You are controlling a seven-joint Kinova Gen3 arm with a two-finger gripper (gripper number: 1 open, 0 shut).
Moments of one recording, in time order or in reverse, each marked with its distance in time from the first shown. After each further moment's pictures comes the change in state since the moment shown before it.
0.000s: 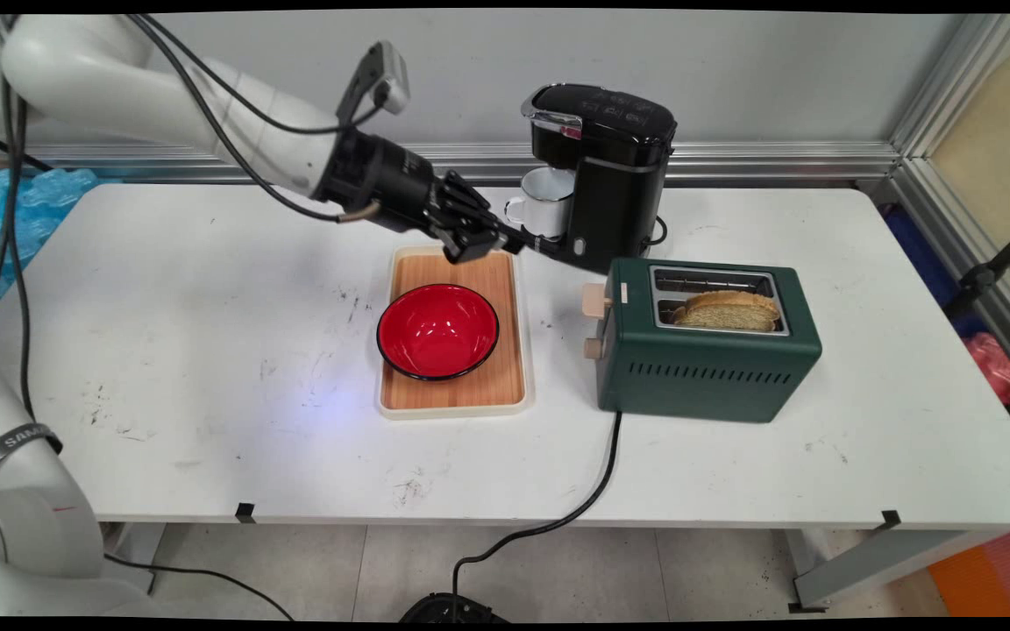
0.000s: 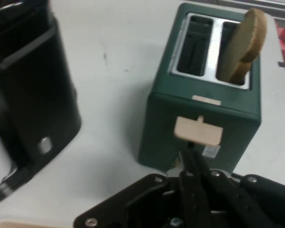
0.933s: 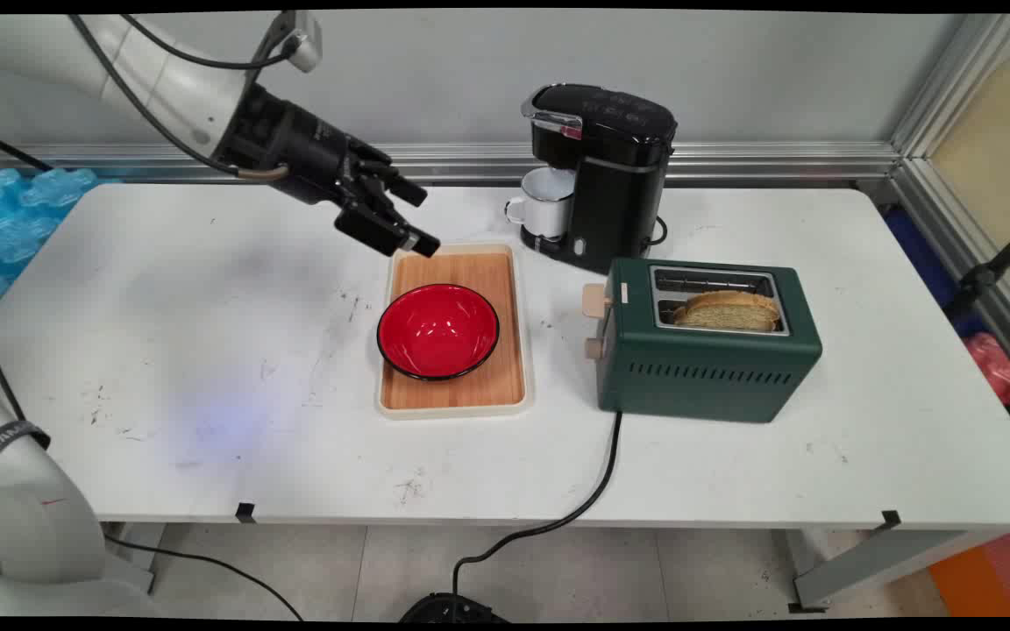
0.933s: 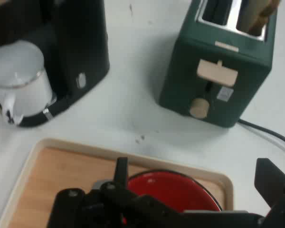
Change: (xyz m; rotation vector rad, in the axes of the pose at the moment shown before) arm -0.002 -0.015 -0.077 0.041 -0.121 -0.065
